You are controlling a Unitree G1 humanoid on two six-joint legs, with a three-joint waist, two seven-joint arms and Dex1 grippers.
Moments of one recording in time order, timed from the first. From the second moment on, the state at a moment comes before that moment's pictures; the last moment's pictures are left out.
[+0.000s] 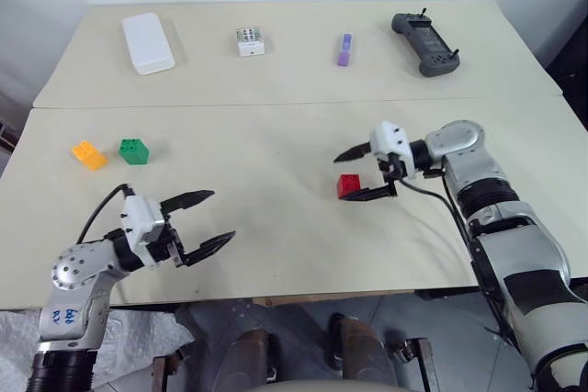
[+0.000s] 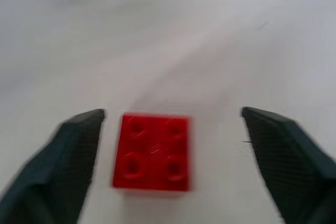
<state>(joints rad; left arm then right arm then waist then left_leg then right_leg) 0.05 0.57 0.27 -0.15 -0.48 -0.01 -0.95 -1.05 -0.53 0.21 1.01 0.20 -0.35 1.55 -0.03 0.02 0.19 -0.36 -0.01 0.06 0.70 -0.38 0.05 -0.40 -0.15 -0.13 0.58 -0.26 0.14</state>
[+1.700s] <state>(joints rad) -0.43 0.33 0.38 0.32 -0.28 0.08 -0.10 -0.18 -0.59 -0.17 -0.05 0.61 0.09 1.18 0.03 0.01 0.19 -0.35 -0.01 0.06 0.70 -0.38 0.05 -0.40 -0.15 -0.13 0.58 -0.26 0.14</state>
